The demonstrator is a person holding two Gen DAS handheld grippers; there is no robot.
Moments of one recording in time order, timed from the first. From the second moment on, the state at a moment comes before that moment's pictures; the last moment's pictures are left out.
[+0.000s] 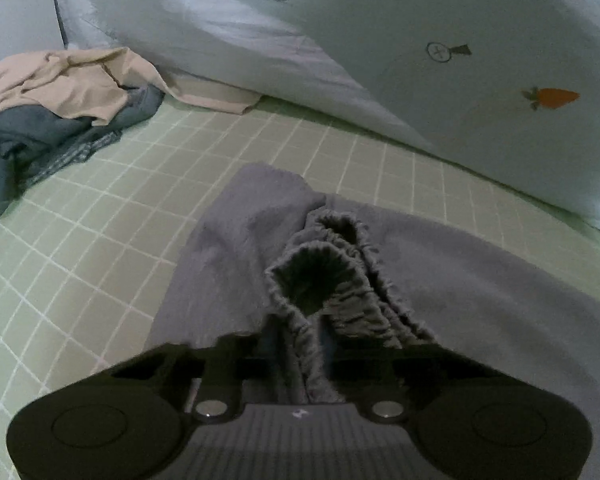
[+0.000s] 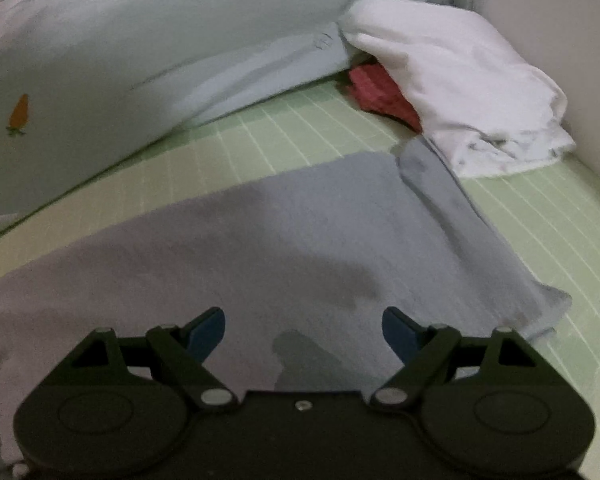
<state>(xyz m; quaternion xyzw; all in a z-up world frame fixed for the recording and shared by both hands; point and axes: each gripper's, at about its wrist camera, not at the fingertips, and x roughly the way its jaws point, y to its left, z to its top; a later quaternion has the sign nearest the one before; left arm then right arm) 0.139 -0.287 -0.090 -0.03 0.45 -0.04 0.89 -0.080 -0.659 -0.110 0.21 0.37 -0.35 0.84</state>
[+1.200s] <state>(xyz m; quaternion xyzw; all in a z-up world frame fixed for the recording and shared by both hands) 0.109 -0.325 -0.057 0.11 0.37 -0.11 0.92 -0.090 -0.668 -0.121 0.23 0.38 -0.36 0.82</state>
